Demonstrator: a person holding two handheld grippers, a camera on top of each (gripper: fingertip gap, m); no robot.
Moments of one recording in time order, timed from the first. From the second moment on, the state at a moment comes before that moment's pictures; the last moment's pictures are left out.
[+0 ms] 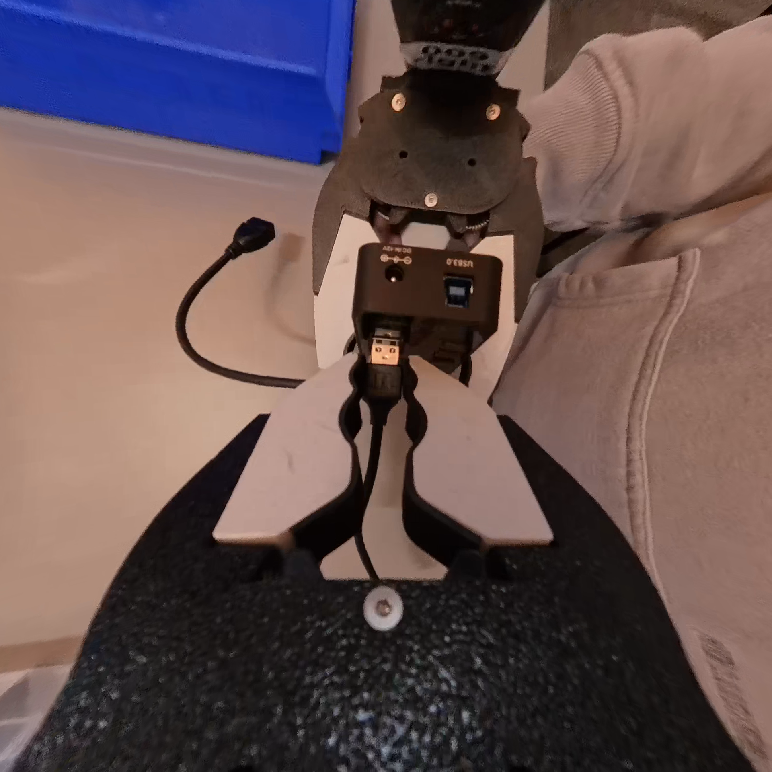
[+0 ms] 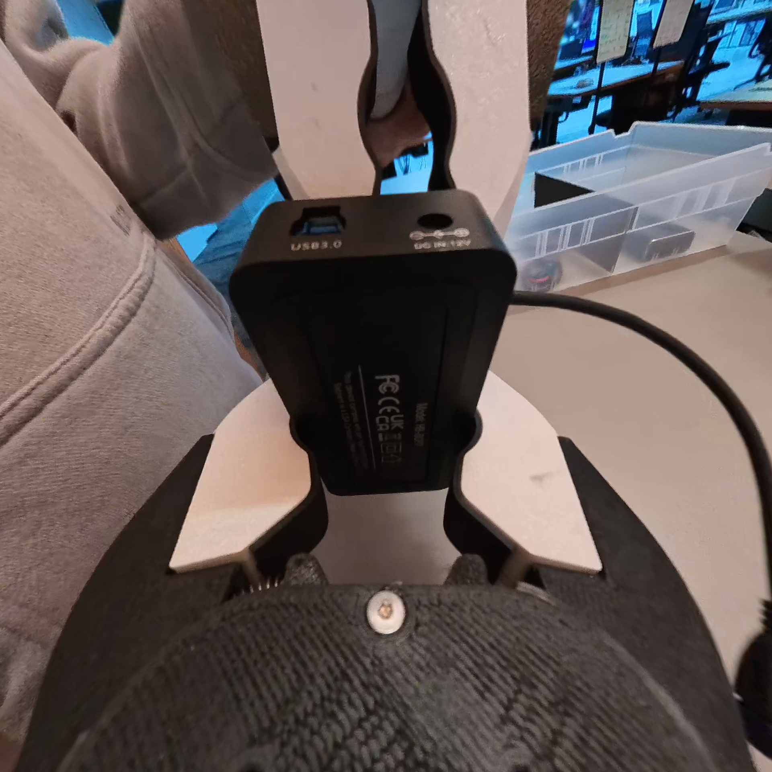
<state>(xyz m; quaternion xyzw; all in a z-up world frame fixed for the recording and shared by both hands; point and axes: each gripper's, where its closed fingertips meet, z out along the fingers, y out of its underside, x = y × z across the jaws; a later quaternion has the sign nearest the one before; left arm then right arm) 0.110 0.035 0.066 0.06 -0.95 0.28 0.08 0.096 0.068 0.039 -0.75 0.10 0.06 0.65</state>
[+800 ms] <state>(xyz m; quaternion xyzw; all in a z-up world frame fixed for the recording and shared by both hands) 0.120 0.056 0.098 -0.10 -0.87 0.46 -0.15 0.096 0.061 0.059 -0.72 0.10 0.08 0.69</state>
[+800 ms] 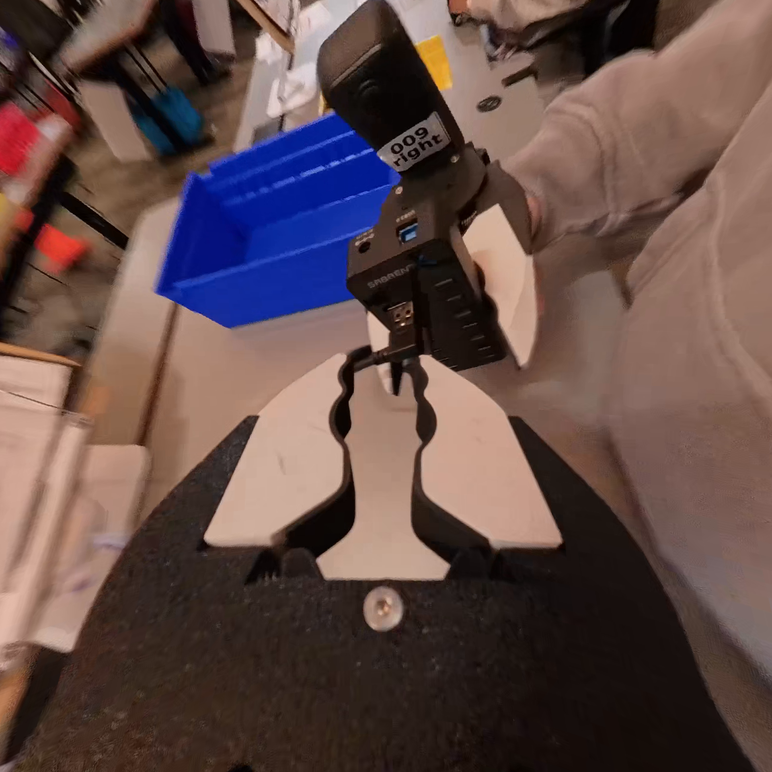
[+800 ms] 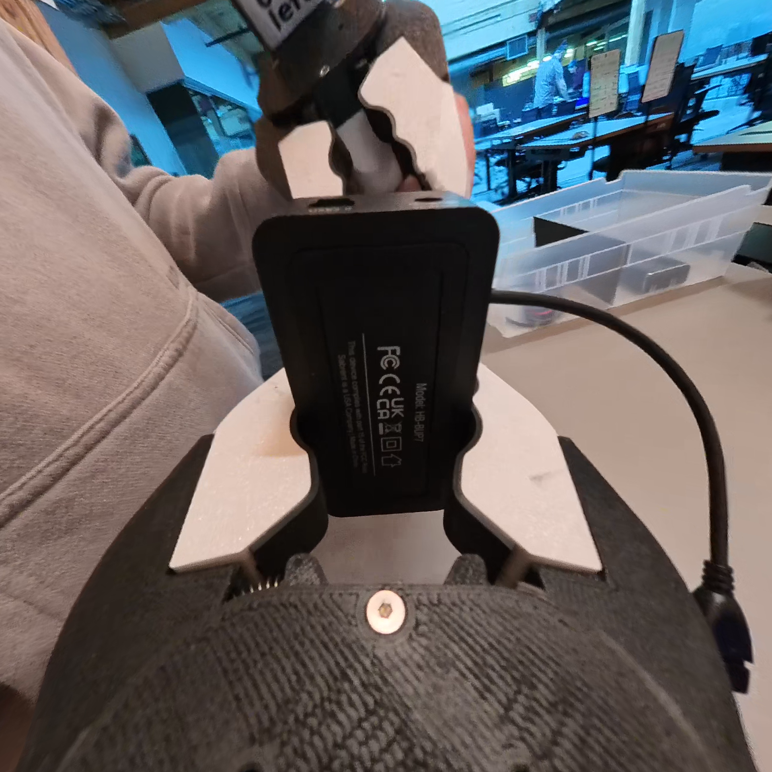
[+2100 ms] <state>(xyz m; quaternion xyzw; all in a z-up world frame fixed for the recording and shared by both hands) 0.104 0.053 0.093 0.02 -0.88 0.47 -0.01 0.095 0.070 0.064 -0.74 0.08 0.03 0.67</state>
